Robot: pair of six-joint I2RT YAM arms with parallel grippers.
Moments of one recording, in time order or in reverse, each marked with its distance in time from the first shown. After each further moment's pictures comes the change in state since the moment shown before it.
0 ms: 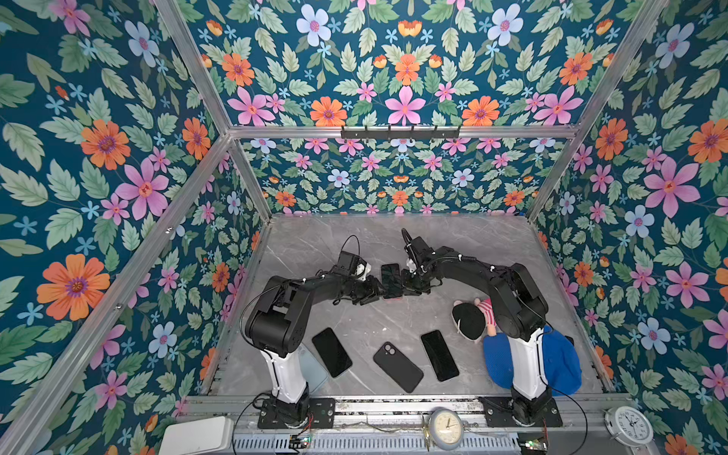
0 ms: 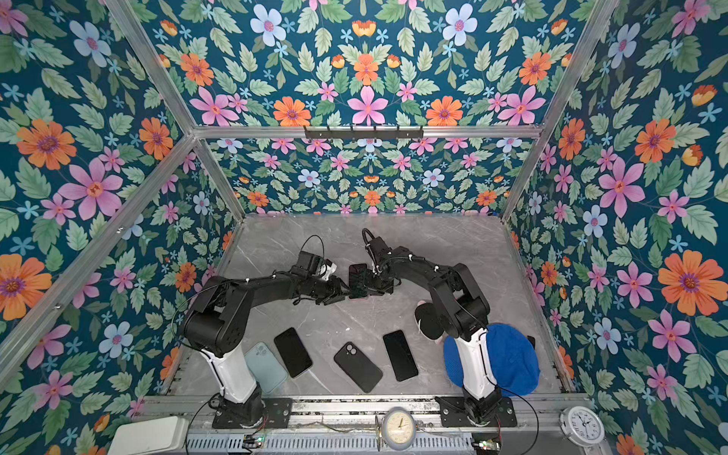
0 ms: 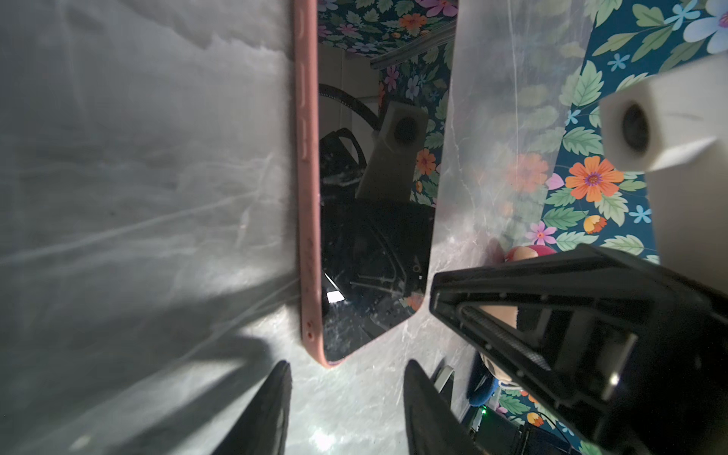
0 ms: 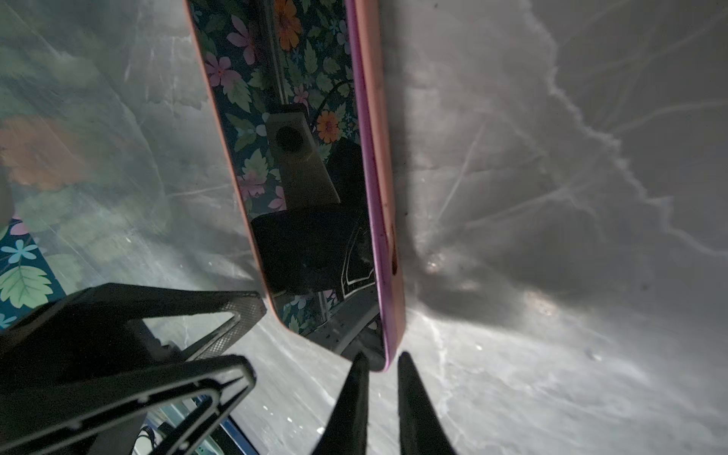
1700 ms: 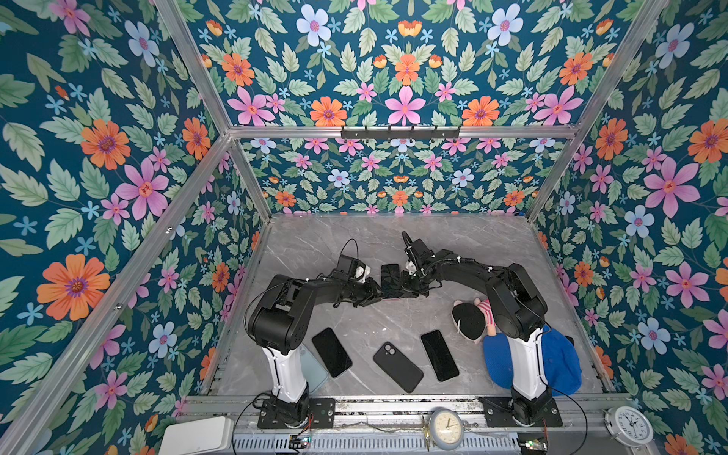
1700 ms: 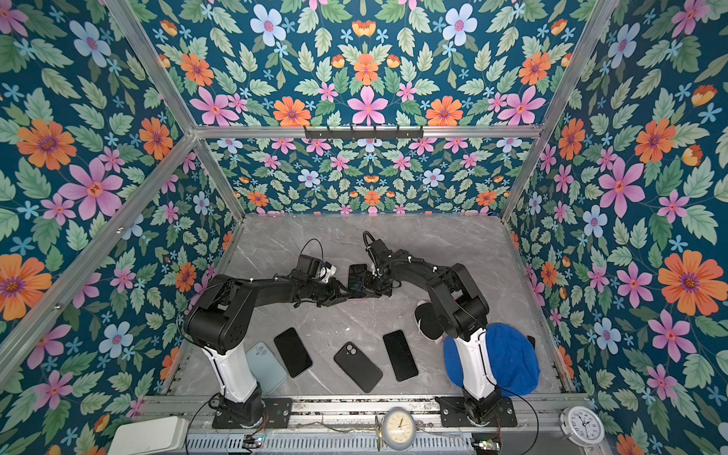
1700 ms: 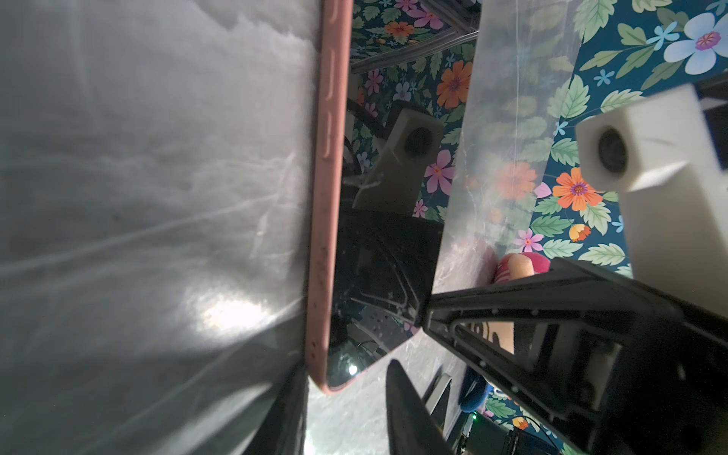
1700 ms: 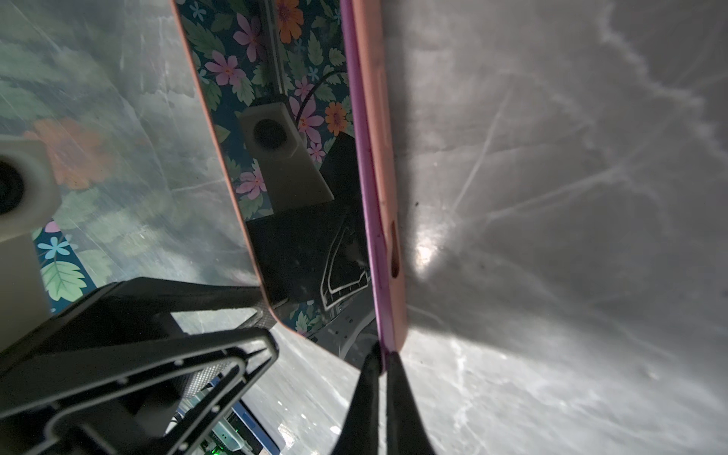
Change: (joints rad) left arm -0.010 0.026 -0.047 0.113 0.026 -0.058; right arm 0.004 0.025 -0.047 0.069 -0.066 0.053
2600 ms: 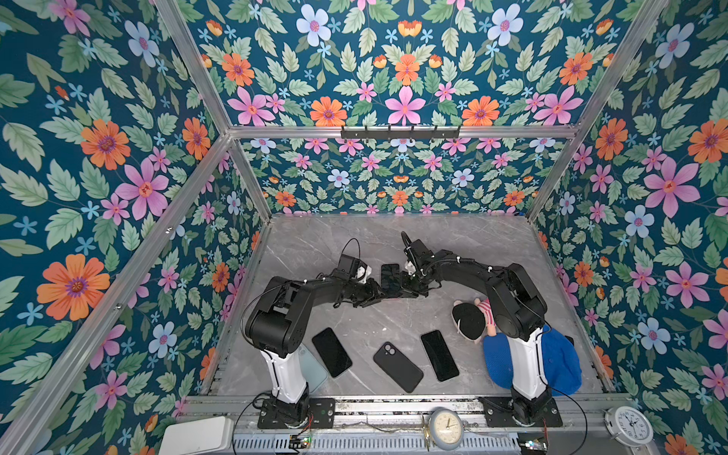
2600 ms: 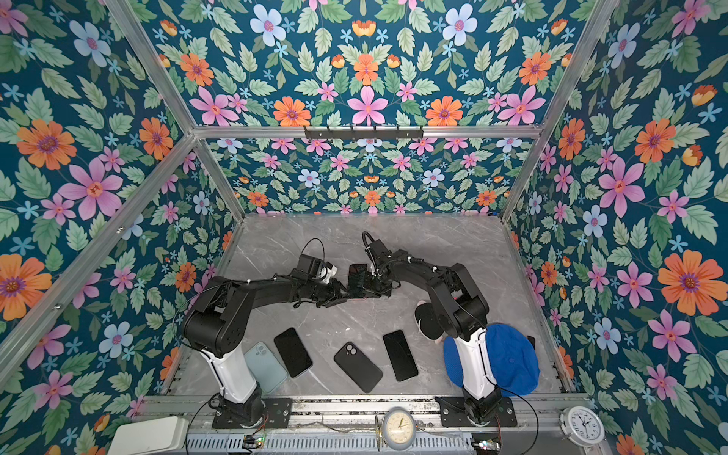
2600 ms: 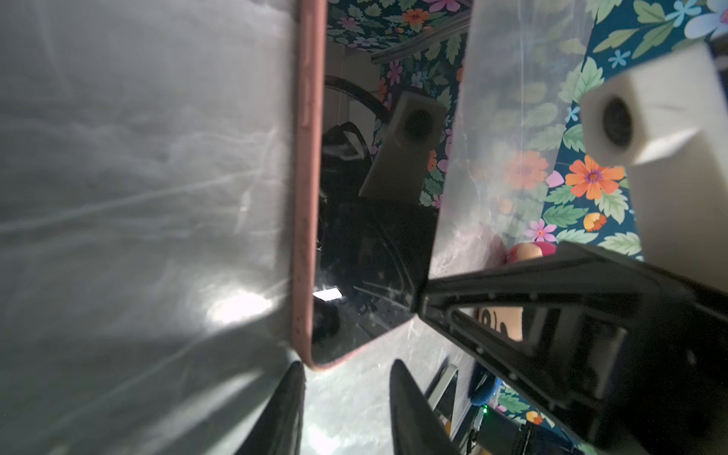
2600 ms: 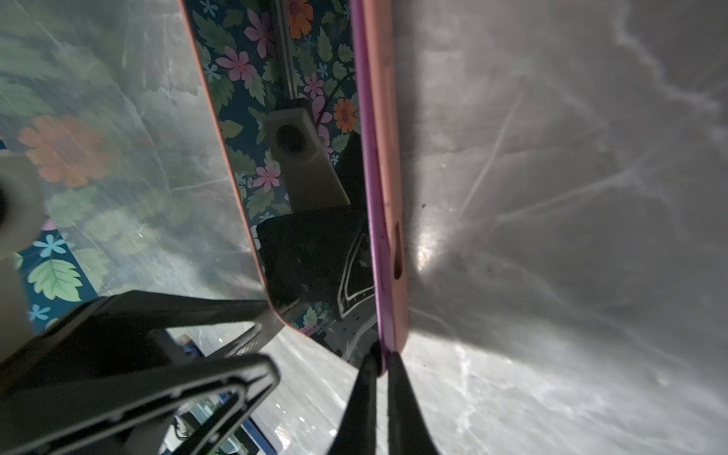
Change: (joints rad) left arm 0.018 -0.042 0.019 -0.105 -0.038 0.082; right arm -0.001 -0.030 0.006 -0.020 0.054 -0.031
